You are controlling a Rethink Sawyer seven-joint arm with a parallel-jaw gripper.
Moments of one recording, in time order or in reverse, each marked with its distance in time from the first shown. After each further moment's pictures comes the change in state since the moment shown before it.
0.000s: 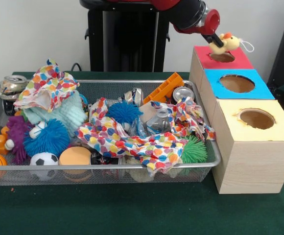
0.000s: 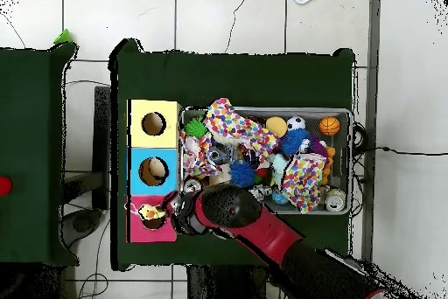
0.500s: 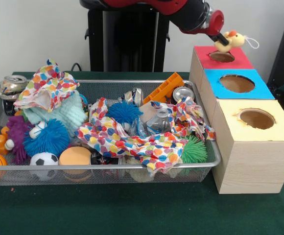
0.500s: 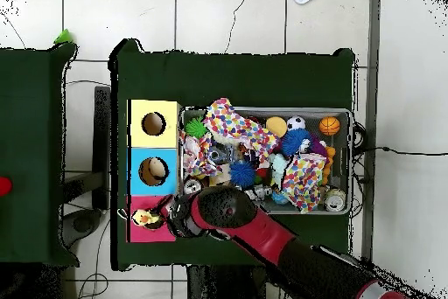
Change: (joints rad) arm -0.016 0.055 0.034 0.008 0.000 0.000 0.000
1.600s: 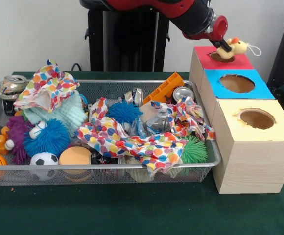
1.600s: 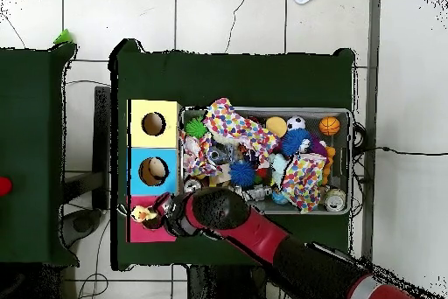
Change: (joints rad) arm 0.014 0.022 0.008 0.001 -0.022 -0.090 0.000
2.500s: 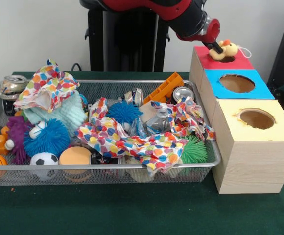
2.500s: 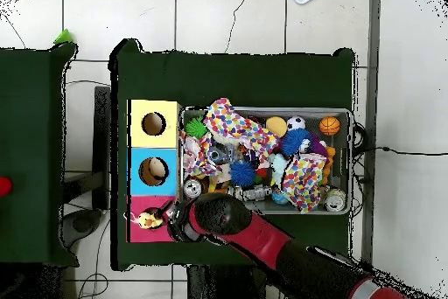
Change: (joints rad) arm 0.011 0.011 -0.057 0.001 -0.051 0.000 0.000
